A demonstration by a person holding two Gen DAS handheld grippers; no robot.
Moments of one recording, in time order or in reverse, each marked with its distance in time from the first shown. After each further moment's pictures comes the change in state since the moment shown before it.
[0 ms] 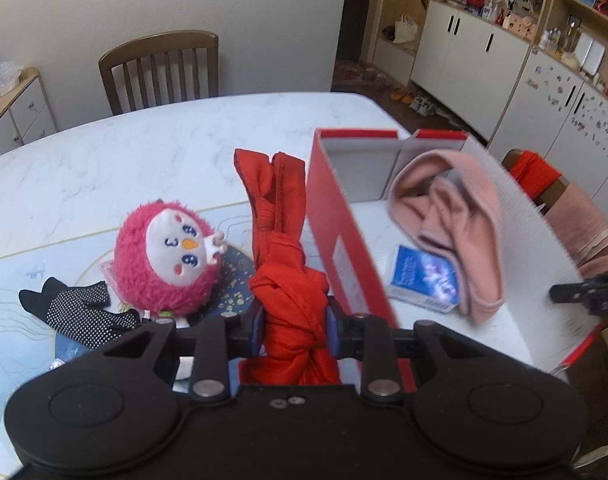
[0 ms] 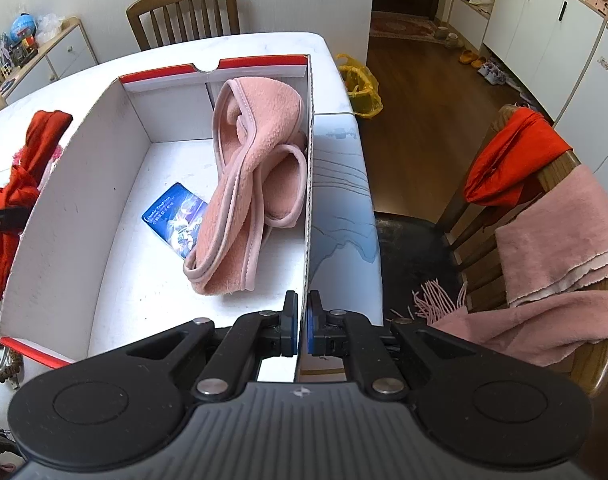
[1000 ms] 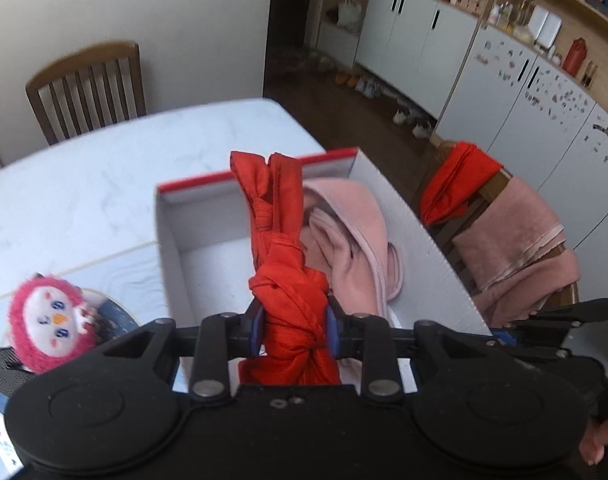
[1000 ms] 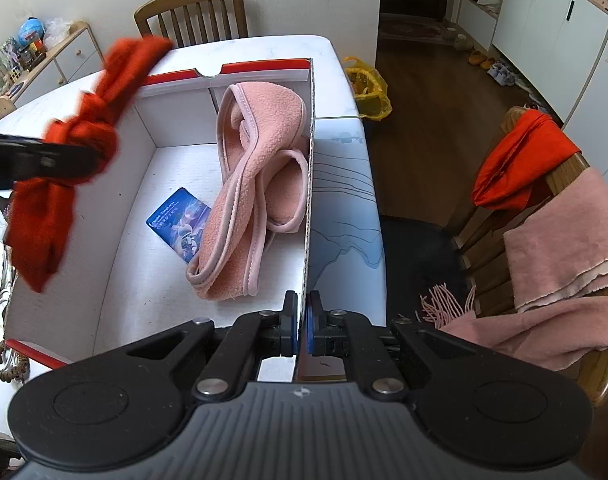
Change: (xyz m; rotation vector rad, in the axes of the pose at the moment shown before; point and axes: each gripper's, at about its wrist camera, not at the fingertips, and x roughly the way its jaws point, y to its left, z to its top) left arm 0.037 -0.109 0.056 0.095 0.073 -0.106; right arm 0.003 -0.007 0.002 -0.003 -0.006 0.042
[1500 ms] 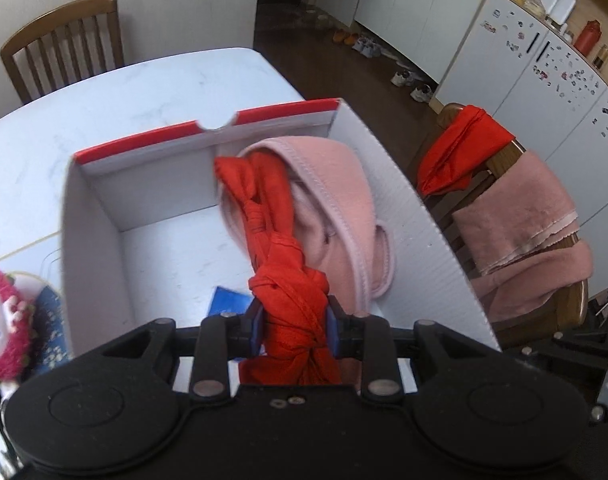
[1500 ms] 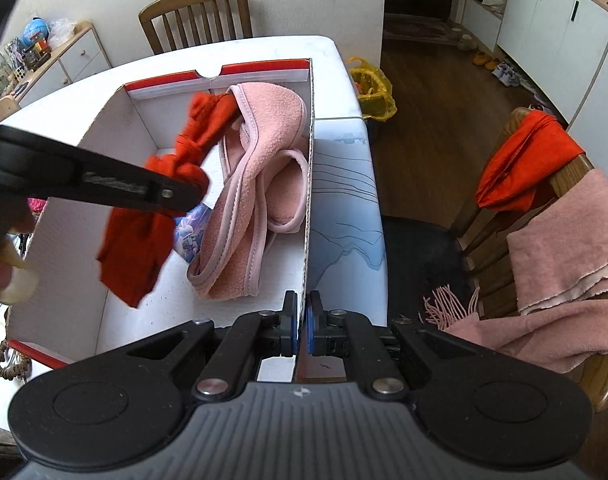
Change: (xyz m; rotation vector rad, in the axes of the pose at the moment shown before) left arm 0.064 -0.029 0.010 -0.018 0.122 -0.025; right arm 0.002 -0.003 0.000 -0.005 -0.001 0.020
